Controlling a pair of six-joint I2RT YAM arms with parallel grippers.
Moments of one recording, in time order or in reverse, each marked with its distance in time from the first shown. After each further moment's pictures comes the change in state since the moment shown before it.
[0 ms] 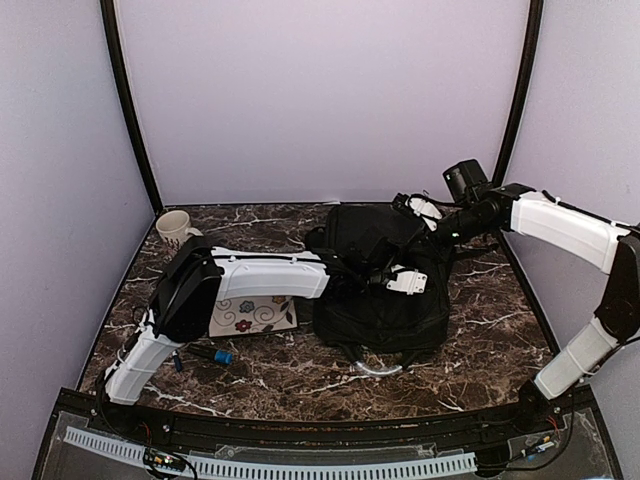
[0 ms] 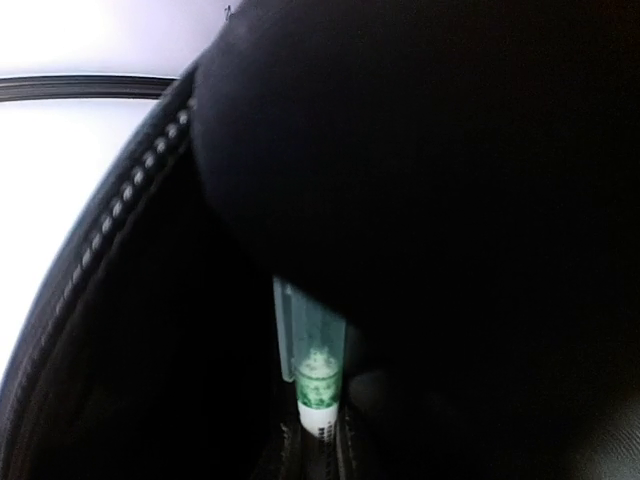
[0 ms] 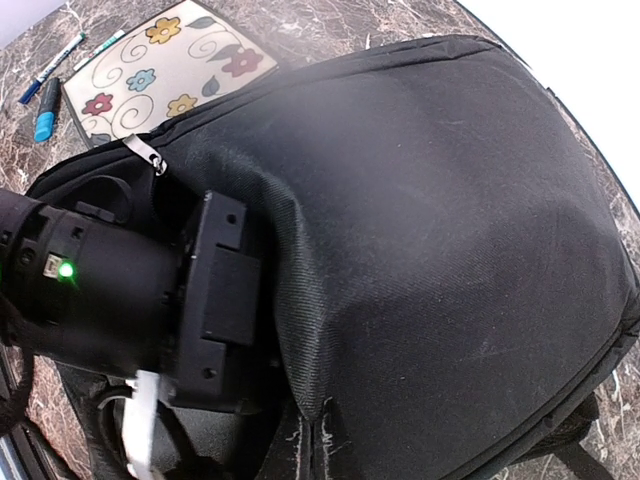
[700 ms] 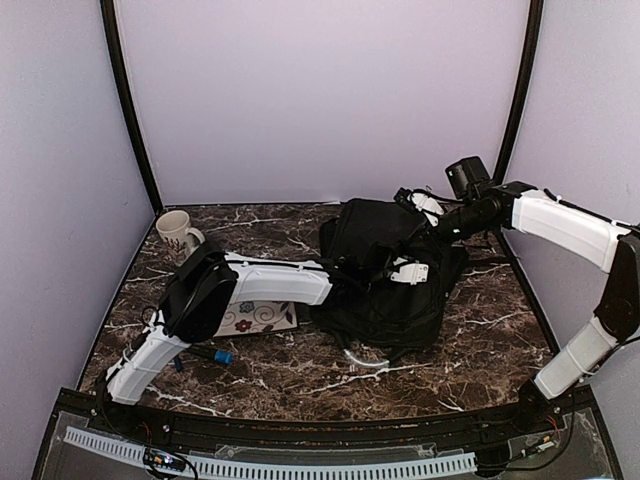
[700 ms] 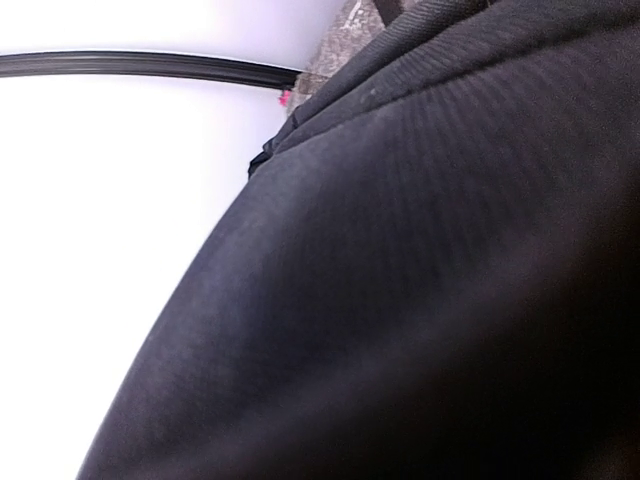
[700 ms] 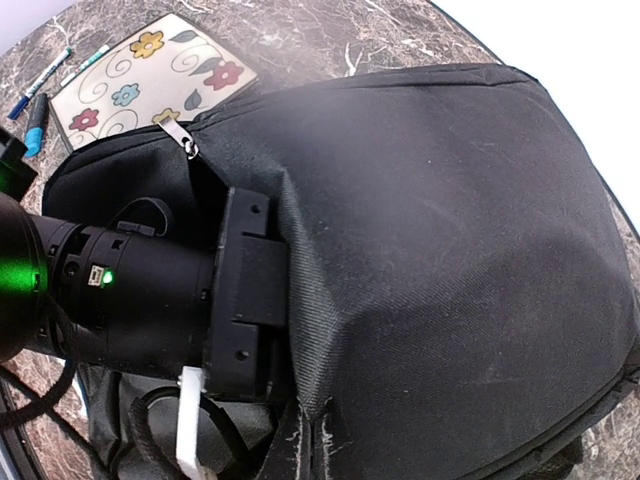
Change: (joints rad) left arm 0.026 0.094 0.027 0.303 -0.066 0.075; right arm -0.015 0.006 0.017 0.014 0.008 0.010
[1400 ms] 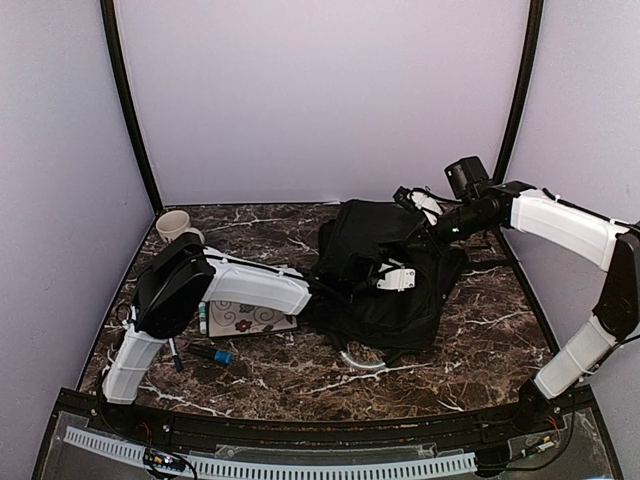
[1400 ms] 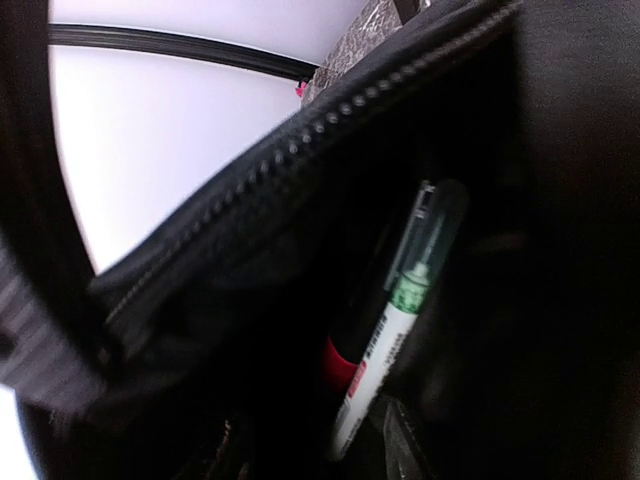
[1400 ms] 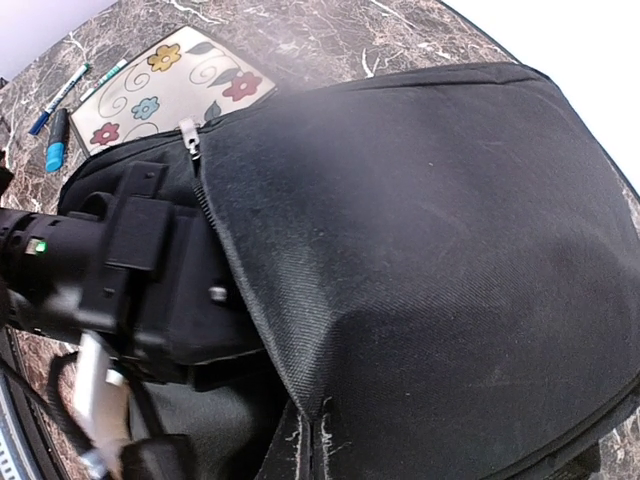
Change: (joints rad) left arm -0.030 -0.192 -0.345 0.209 -0.036 -0.069; right arm -0.012 0.012 0.008 -0.002 -0.047 0.052
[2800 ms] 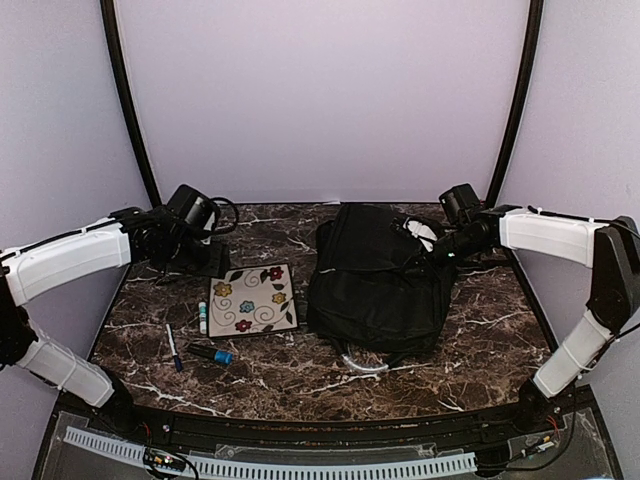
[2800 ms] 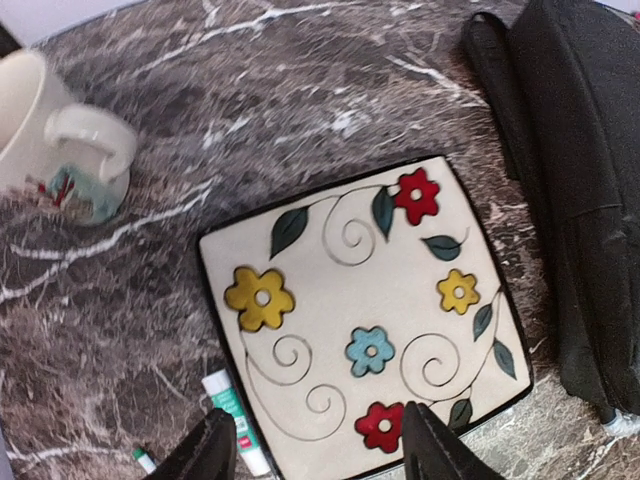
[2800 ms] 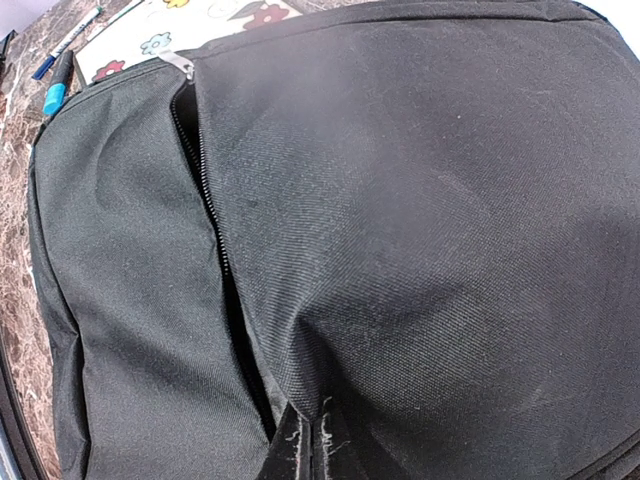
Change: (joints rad) left arm 0.426 -0.943 -0.569 -1.039 0.136 -1.558; right arm -0.014 0.054 -0.165 0.116 -0.060 -0.087
